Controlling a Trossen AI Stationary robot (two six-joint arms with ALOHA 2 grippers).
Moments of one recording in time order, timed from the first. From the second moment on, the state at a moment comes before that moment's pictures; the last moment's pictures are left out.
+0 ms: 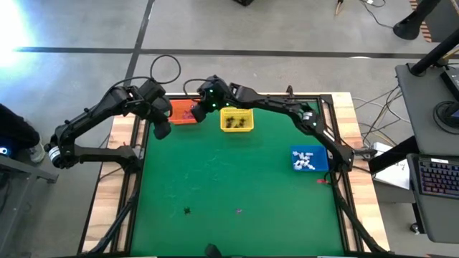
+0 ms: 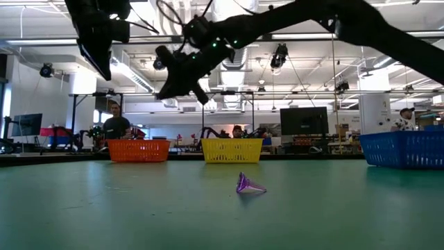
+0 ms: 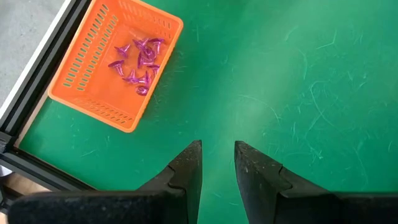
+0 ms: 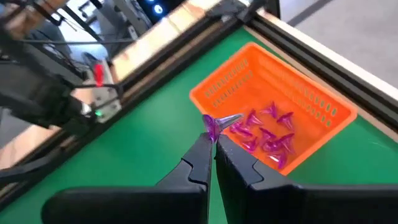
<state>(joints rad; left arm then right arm) 0.68 1.08 1.14 -1.23 0.09 0.15 -0.36 2.39 2.29 -0.47 -0.18 0.40</state>
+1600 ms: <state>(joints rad) 0.68 1.08 1.14 -1.24 0.09 0.13 -0.41 2.58 2.35 -0.46 -0.24 0.42</state>
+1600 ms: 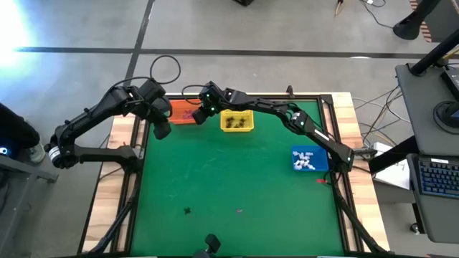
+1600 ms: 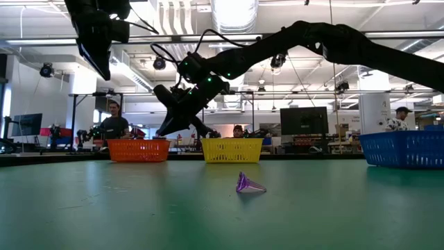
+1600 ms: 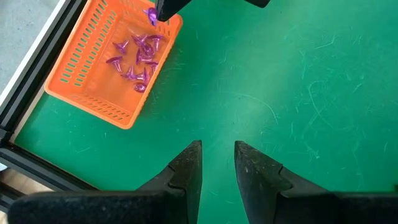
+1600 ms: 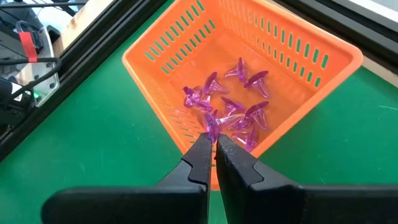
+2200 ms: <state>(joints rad) 0.68 1.08 1.14 -1.24 0.09 0.14 -0.41 2.58 2.35 -0.44 -0.24 0.40</state>
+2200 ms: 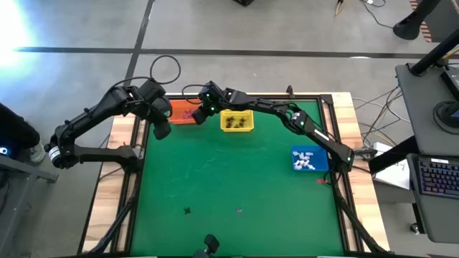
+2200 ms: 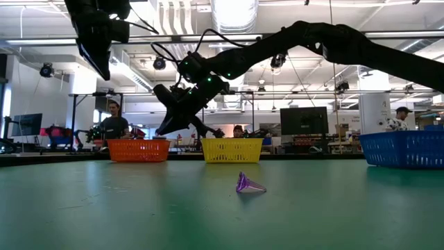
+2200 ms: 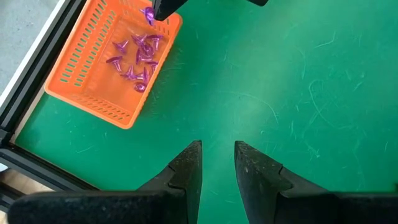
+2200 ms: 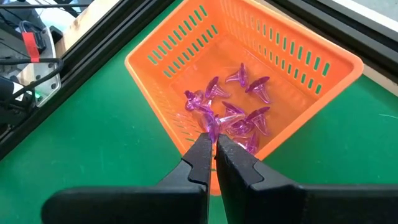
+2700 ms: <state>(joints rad) 0.68 1.08 1.14 -1.24 0.09 0.14 -0.41 2.58 2.35 -0.40 -0.20 0.39</state>
